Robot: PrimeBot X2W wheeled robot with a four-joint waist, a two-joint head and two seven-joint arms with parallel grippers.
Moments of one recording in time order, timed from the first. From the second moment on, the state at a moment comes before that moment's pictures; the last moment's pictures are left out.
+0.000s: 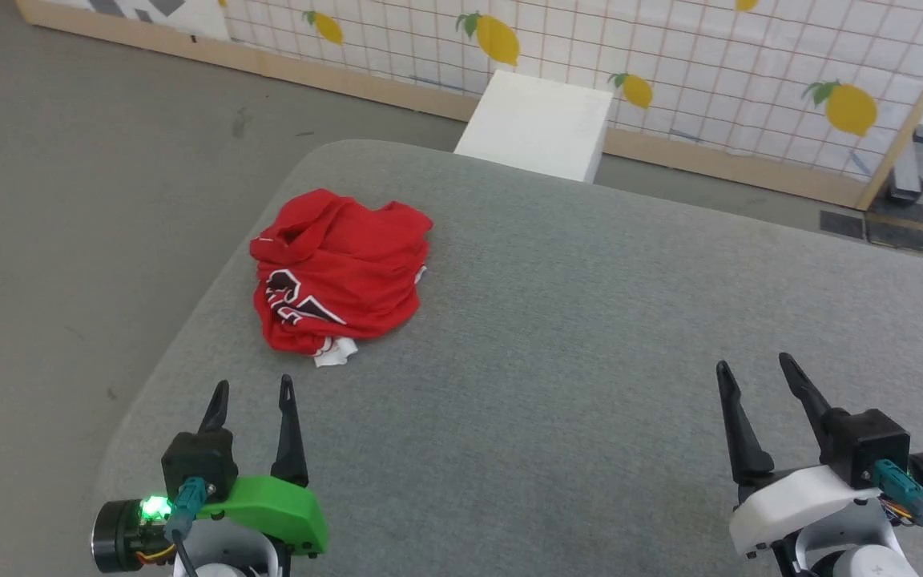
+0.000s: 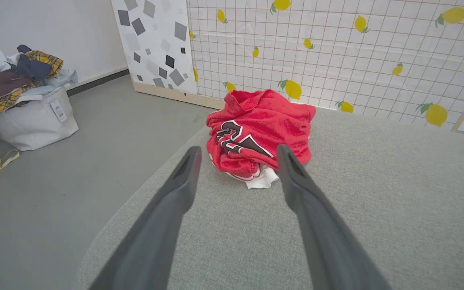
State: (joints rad) left arm 0.00 0.05 -0.06 0.08 -0.08 0.09 -0.12; right arm 0.00 -0.05 -0.03 0.08 0.02 0.12 -0.12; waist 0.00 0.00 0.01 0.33
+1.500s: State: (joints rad) left arm -0.02 0.06 -0.09 0.15 -0.15 0.14 -0.21; right arm -0.01 -0.05 -0.03 0.15 0.04 0.12 -0.20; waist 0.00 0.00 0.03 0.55
